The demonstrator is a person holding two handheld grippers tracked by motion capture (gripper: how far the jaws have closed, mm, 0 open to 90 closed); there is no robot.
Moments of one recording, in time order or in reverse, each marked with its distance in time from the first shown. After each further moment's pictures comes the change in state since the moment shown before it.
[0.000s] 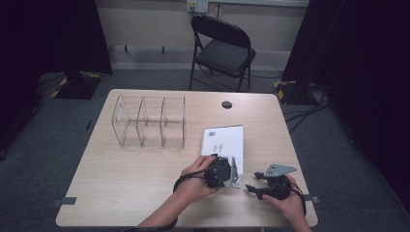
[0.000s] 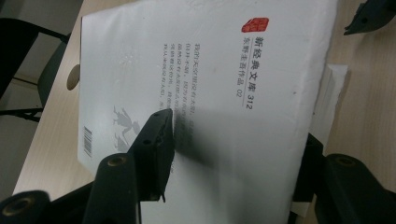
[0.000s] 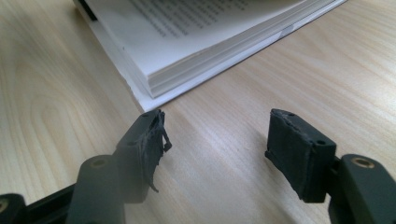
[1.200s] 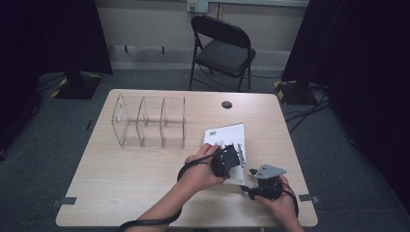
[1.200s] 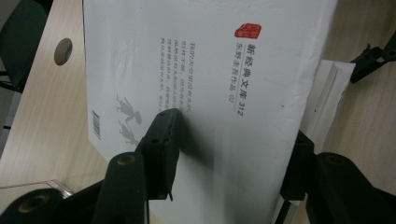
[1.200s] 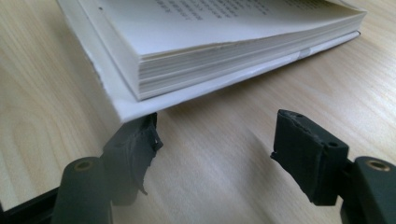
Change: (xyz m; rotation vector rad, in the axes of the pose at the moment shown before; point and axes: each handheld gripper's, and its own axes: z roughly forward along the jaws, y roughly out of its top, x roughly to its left) left arm 0.033 0.036 -0.022 0.139 -0.095 -0.073; right arm 0.015 0.011 0.017 -0.017 -0.080 -0.107
